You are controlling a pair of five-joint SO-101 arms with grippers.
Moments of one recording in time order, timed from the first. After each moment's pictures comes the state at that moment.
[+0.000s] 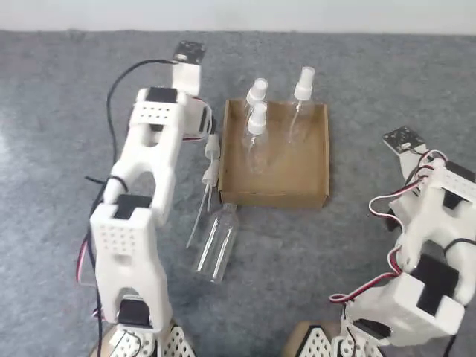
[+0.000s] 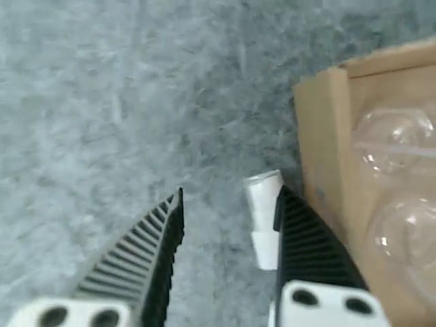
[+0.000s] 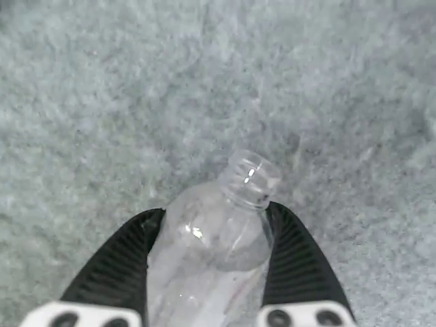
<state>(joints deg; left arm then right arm) 0.8 37.2 -20.4 67.6 -0.9 27.3 2.3 27.4 61.4 52.9</state>
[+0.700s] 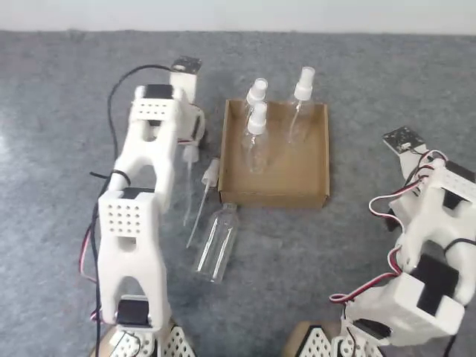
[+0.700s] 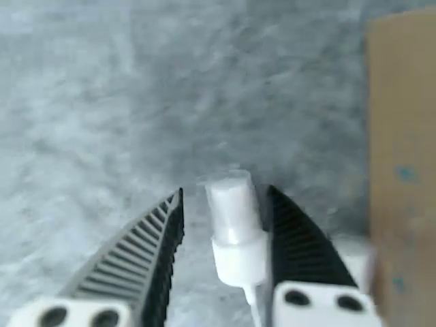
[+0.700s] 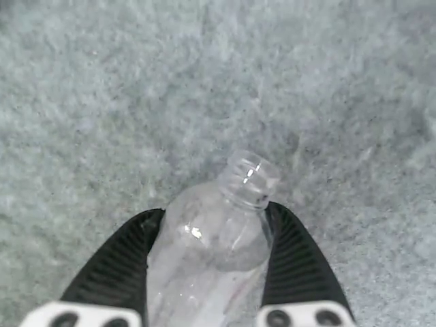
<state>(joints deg) -4.1 48.7 -34.8 80.9 -4.2 27.3 2.3 27.4 61.4 52.9</state>
